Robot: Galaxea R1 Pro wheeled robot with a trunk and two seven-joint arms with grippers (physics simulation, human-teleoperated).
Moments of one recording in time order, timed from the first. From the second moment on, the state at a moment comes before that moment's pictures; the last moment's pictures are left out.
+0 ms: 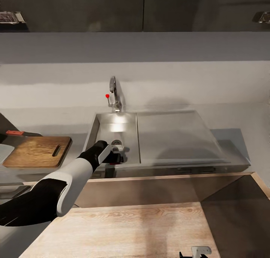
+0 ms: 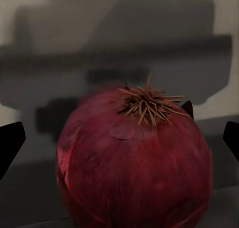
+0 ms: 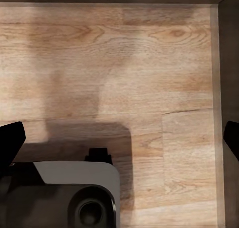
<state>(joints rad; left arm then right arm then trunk) -1.22 -0.15 -0.11 -0.23 0.20 0.77 0.07 -0.35 0.00 -0.36 -0.17 0.38 -0.32 -0.06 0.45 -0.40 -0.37</state>
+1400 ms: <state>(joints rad) -1.22 -0.15 -0.11 -0.25 0.21 0.77 0.08 -0.35 -0.01 -0.36 -0.15 0.38 -0.32 -0.06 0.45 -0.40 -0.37</state>
